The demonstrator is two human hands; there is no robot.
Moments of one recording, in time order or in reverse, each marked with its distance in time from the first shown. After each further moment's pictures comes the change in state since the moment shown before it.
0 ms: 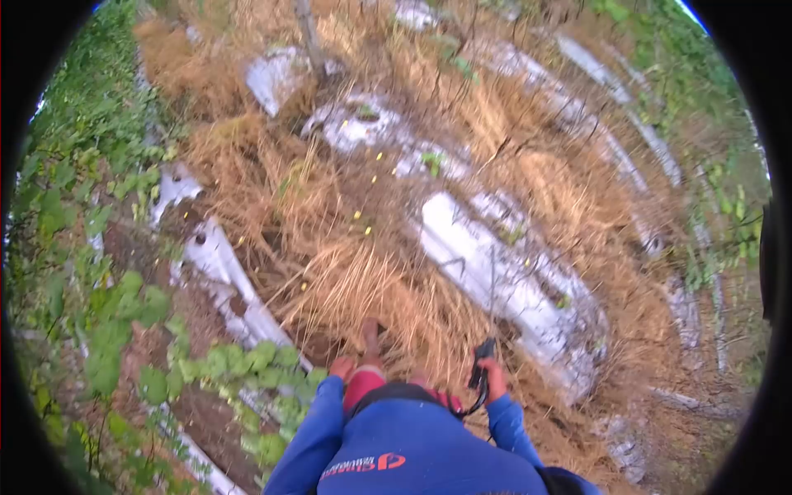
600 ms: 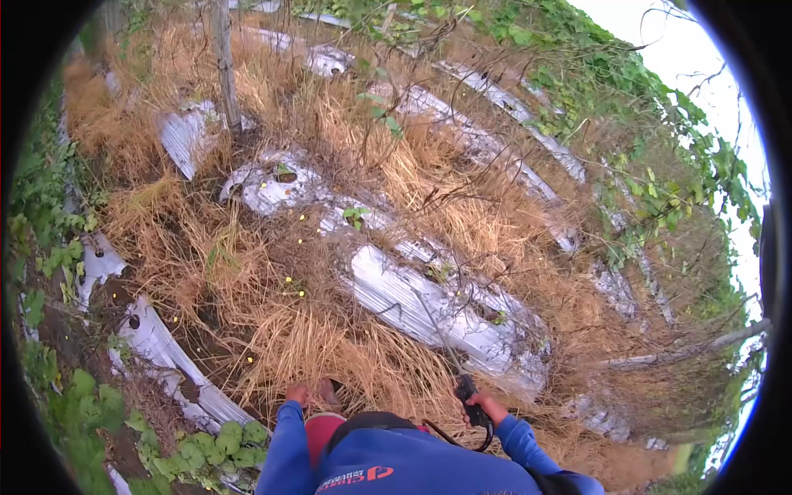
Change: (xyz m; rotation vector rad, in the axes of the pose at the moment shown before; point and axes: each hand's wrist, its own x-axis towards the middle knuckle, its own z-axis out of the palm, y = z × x) left_hand 0.148 0.011 -0.085 -0.887 -0.154 -0.742; right_hand -0.059 -0.050 0.040 -0.269 0.113 0.116
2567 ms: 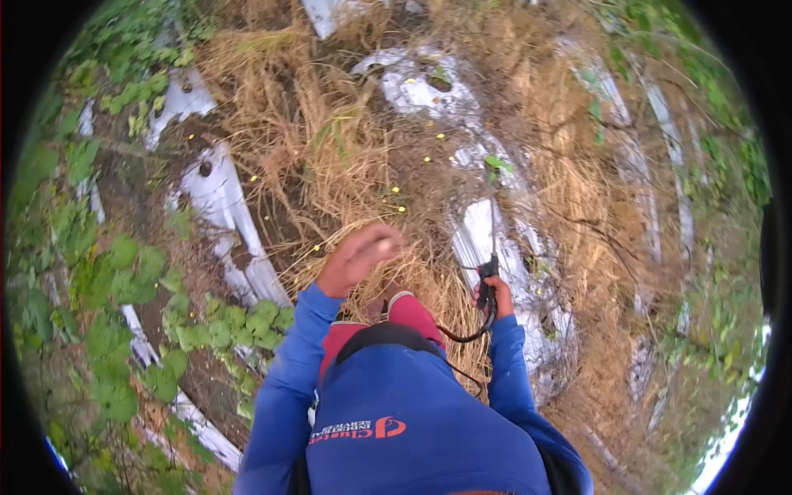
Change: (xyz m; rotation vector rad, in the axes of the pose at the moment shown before) left_hand -0.219 0.410 0.031 0.028 -0.293 0.919; right_hand 0.255 -0.176 0.227 -0.021 -0.148 0.015
